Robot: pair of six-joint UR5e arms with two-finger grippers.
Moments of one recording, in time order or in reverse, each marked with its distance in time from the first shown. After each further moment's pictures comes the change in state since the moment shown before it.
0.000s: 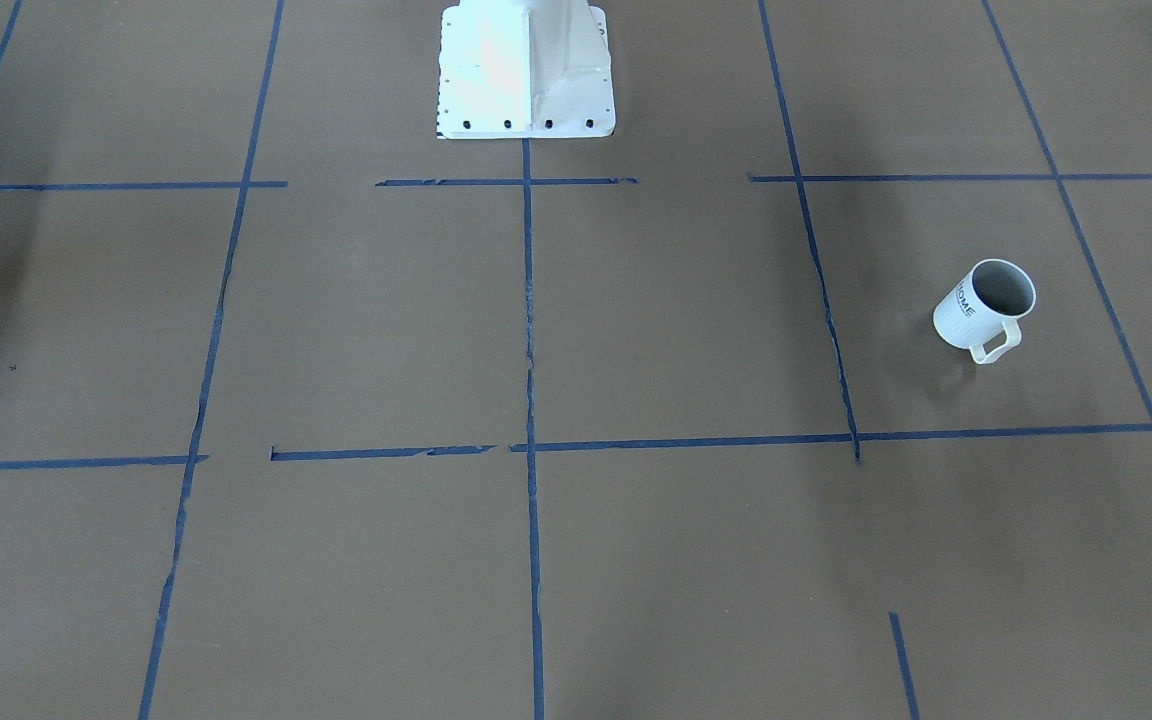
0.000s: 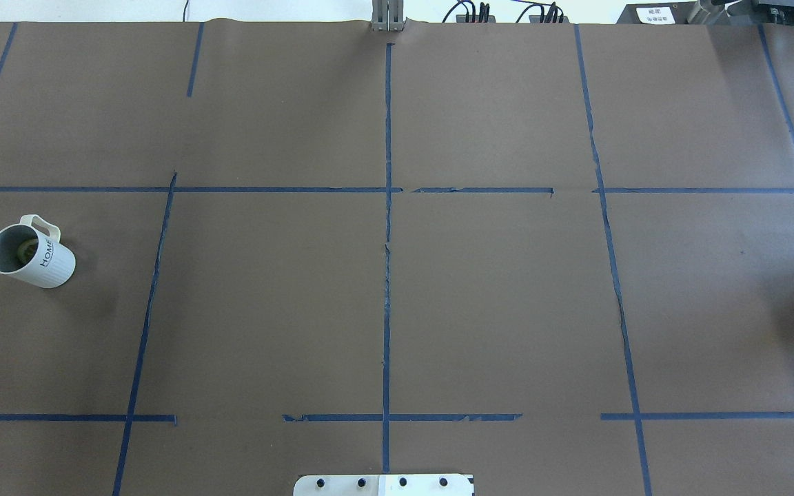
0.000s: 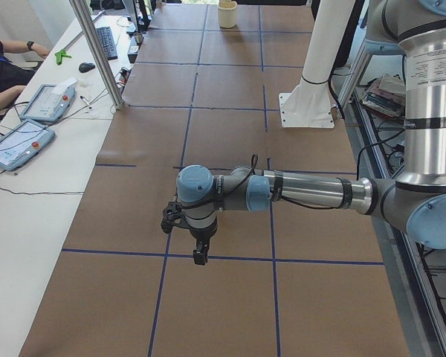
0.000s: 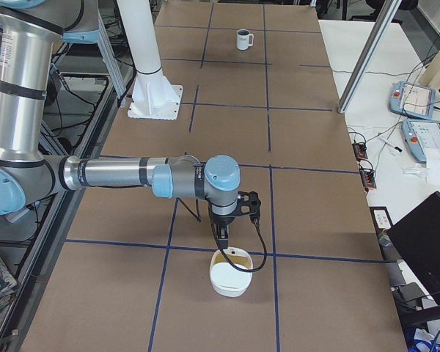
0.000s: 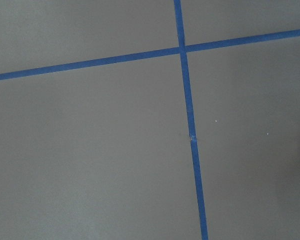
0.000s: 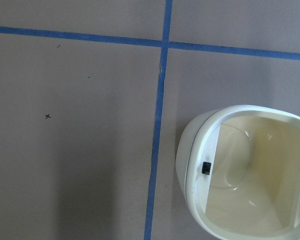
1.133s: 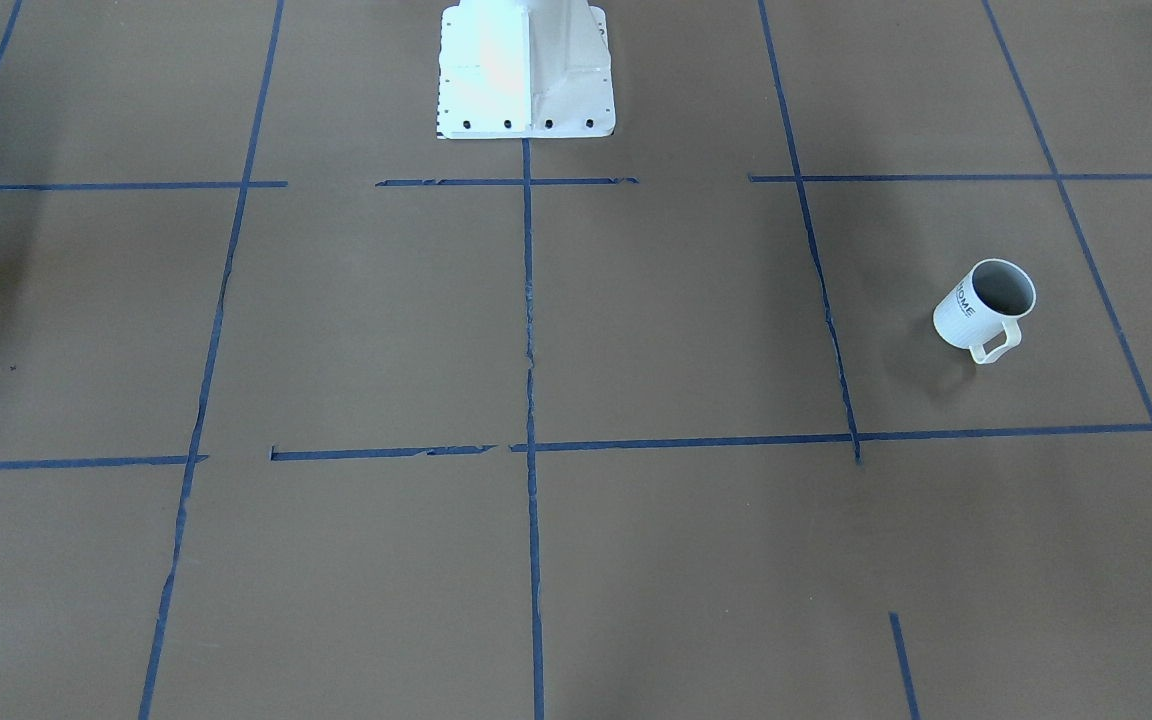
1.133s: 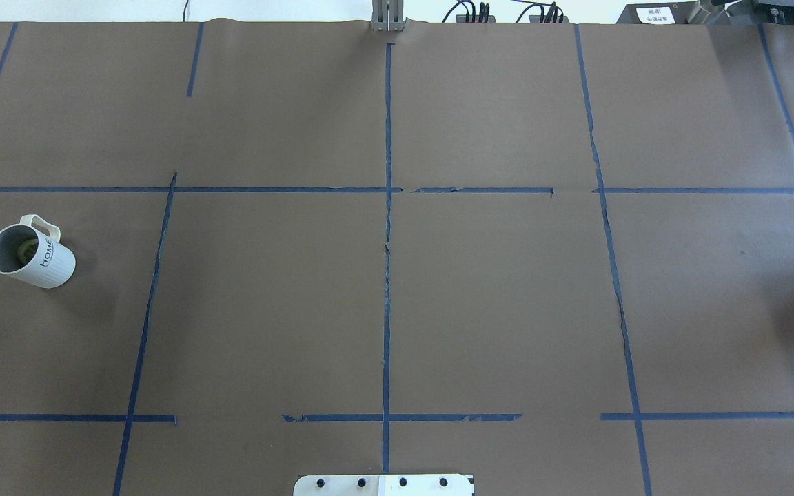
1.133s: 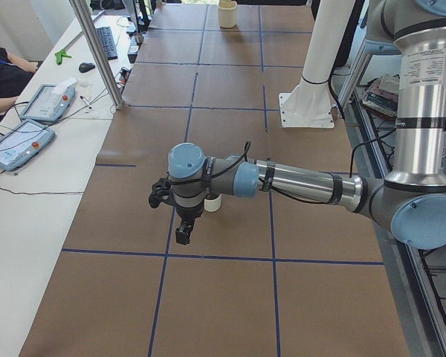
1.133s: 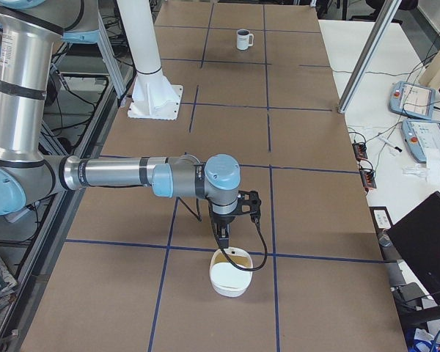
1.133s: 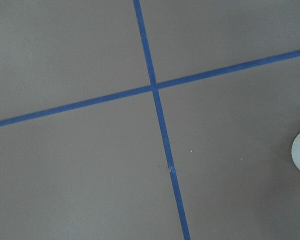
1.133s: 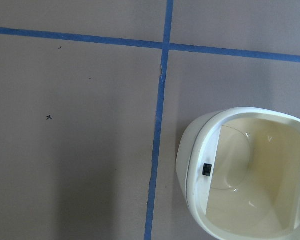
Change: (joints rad) left arm 0.032 -0.061 -0.026 -0.086 -0.003 -0.008; right arm 0.000 0.002 0.003 0.000 -0.001 -0.001
